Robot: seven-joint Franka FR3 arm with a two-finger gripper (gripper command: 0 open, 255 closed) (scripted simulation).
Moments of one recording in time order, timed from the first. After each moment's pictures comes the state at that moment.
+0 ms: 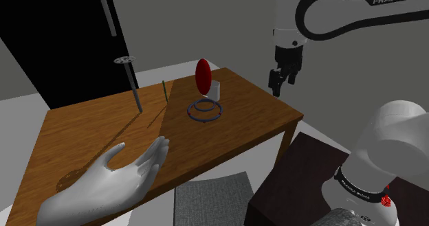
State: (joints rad) arm -0.03 -0.75 0.14 -2.53 -0.05 1.72 0.19
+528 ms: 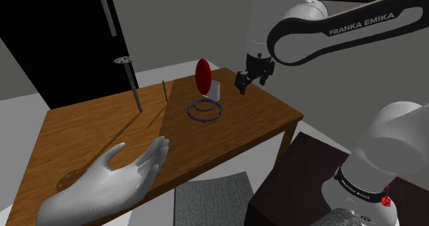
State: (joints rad) arm -0.11 -0.58 0.30 -2.52 -0.09 2.10 0.51
